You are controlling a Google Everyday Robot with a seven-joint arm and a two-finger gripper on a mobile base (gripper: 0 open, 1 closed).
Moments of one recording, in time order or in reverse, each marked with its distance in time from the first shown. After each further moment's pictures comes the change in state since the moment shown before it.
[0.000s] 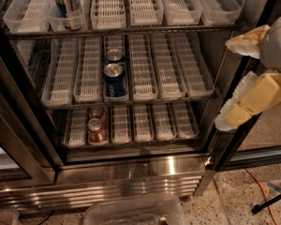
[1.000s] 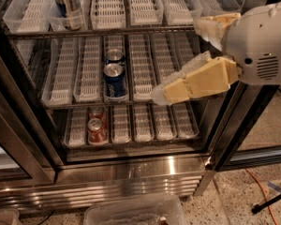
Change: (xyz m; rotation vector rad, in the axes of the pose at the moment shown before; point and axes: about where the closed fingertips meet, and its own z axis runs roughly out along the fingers) arm -0.099 0.013 0.008 0.076 -0.473 0.135
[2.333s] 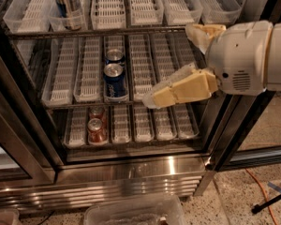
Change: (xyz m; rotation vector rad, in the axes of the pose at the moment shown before) arm 0.013 -0.009 0.024 0.049 -0.050 -0.030
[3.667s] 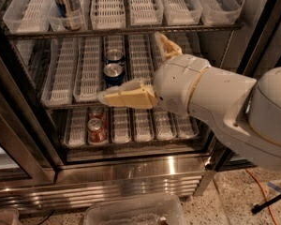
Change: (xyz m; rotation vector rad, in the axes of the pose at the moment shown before) arm 0.001 0.012 0.078 0.169 -0.214 -0.038
